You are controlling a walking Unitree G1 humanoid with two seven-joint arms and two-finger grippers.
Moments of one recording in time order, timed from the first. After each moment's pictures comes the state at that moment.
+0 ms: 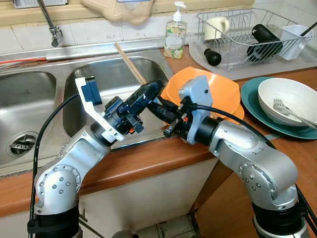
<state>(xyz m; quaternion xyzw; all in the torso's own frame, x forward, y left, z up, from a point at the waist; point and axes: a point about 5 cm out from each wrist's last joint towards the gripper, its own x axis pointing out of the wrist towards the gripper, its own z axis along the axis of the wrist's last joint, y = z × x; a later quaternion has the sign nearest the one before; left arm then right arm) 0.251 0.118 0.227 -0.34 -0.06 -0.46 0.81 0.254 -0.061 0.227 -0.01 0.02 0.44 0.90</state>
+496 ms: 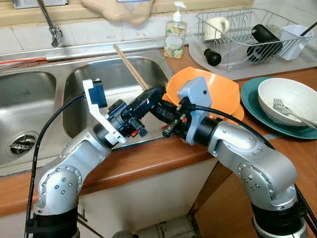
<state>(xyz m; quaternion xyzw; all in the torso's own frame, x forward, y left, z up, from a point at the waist) 0.252 0.116 0.221 -0.31 -0.05 -0.46 0.83 0.255 -0.060 0.225 -0.01 0.02 0.44 0.90</state>
